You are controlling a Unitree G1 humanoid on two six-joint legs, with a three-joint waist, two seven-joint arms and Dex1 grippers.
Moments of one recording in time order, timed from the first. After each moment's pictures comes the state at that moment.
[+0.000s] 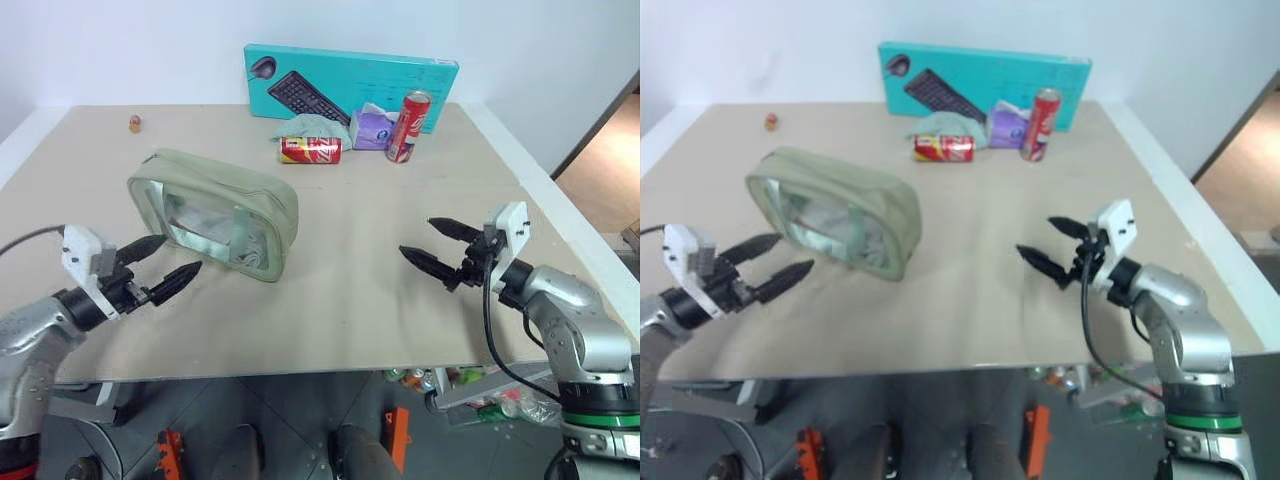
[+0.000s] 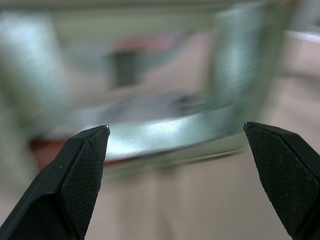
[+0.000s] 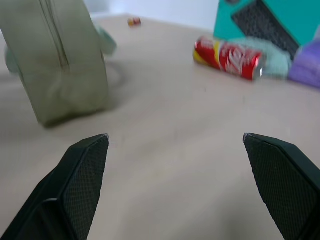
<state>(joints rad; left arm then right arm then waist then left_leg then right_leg) -0.05 0.73 0.40 -0.34 -0.73 0.45 -0.86 -0.40 -0.64 -0.19 -0.08 0.51 0.40 0.87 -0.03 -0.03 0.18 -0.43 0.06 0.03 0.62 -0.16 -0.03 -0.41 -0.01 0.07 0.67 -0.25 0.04</state>
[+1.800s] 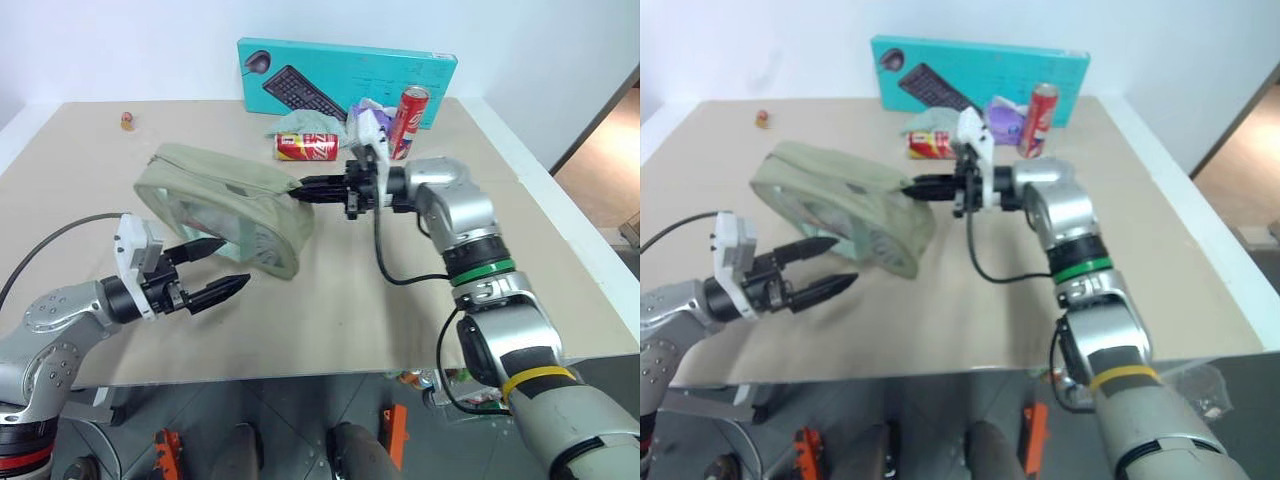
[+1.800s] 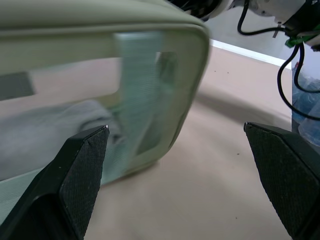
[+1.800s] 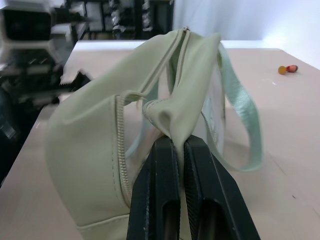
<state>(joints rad) -0.15 0.70 0.25 -0.38 -0.78 0.56 -0.88 -1.14 -0.38 0.13 0.58 0.27 0.25 1.33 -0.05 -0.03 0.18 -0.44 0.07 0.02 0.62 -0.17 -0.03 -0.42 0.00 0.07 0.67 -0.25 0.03</state>
